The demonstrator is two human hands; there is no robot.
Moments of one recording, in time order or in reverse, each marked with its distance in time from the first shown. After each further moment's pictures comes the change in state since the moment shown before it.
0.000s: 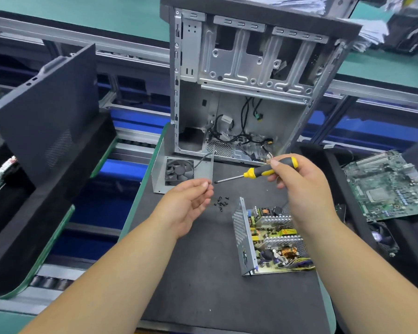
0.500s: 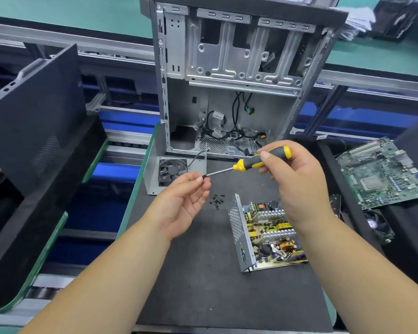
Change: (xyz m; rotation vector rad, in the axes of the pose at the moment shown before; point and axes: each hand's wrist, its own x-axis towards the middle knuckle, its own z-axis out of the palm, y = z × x) left_hand -0.004 0.007 0.003 -0.193 -0.177 -0.020; right_hand -0.008 -0.014 0.008 0.078 -0.026 -0.145
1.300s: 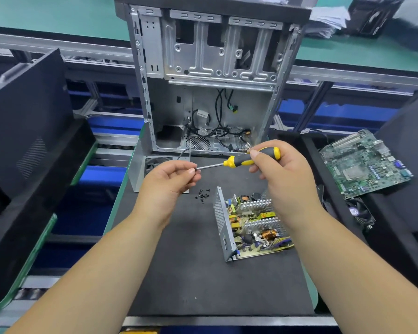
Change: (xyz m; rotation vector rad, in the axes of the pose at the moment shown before) left_hand -0.013 -0.009 0.027 0.566 0.091 0.398; right_hand -0.017 -0.004 -0.027 -0.052 0.044 0.085
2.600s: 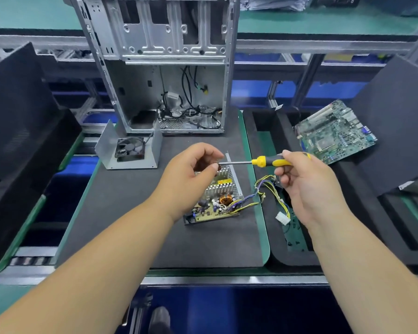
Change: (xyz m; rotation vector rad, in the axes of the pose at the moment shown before) left_hand -0.081 -0.018 0.128 0.555 -0.242 0.287; right_hand -0.058 0.027 -0.150 0.395 0.182 0.333
